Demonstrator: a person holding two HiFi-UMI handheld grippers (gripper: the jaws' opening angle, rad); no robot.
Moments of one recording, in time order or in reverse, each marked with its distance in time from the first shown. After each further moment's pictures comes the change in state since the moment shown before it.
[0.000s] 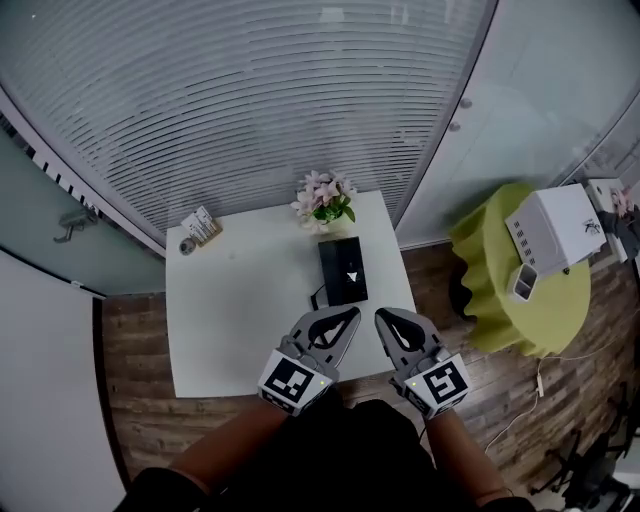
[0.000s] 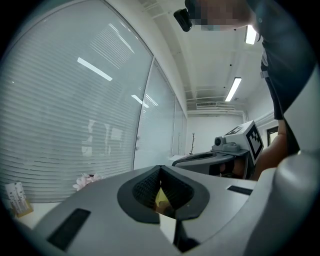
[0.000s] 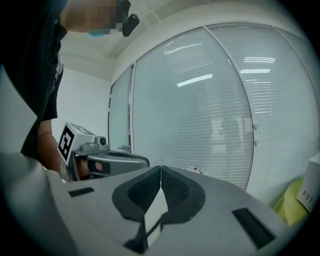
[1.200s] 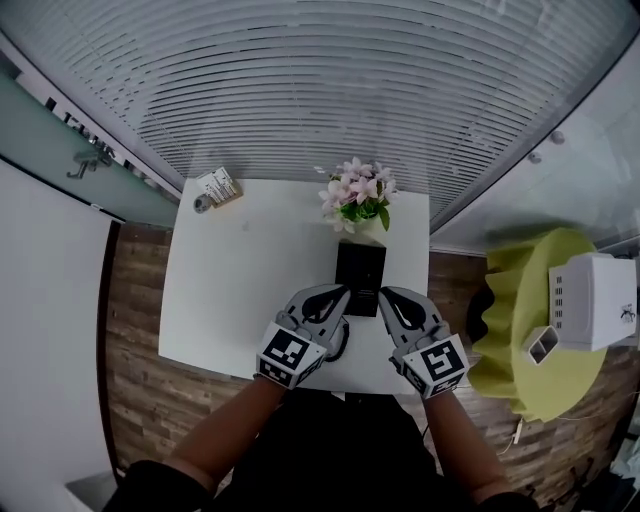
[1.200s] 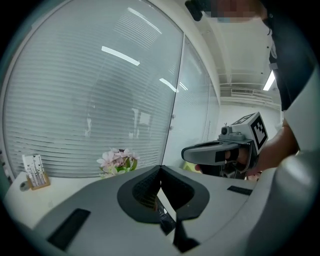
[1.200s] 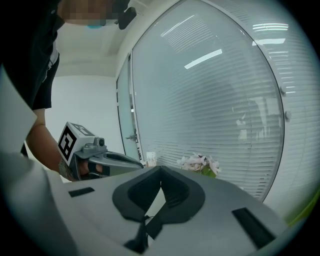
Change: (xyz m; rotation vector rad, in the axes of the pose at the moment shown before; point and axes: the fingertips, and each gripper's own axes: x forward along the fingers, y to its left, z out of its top) left arm 0.062 0.116 -0.087 -0.175 0.164 0.311; right arm 0.113 -0.090 -0.057 0.034 0.125 0.243
